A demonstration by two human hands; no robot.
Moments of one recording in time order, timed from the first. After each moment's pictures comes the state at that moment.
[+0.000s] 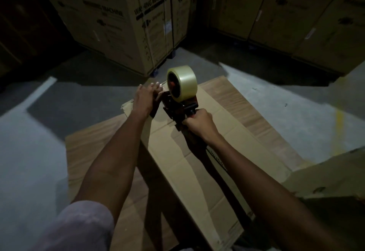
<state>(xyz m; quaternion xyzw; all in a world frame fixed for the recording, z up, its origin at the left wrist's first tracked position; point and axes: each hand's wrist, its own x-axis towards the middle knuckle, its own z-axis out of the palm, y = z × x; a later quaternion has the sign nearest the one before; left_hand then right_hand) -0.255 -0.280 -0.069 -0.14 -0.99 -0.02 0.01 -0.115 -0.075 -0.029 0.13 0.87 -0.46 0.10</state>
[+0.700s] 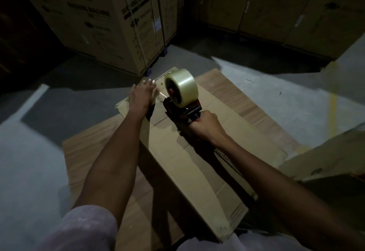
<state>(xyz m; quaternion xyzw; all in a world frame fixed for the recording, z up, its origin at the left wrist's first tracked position) -0.243 -0.269 -0.060 -0.14 -0.99 0.00 0.01 -0.074 -0.055 -0.022 0.14 0.89 -0.42 0.11</state>
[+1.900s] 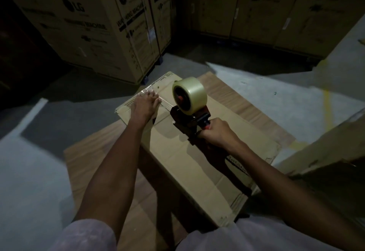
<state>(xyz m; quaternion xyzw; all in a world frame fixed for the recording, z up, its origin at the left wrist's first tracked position) -0.208 -0.264 -0.060 -0.18 -0.98 -0.08 0.02 -0.026 -0.024 -0.021 0.15 0.87 -0.44 0.12</state>
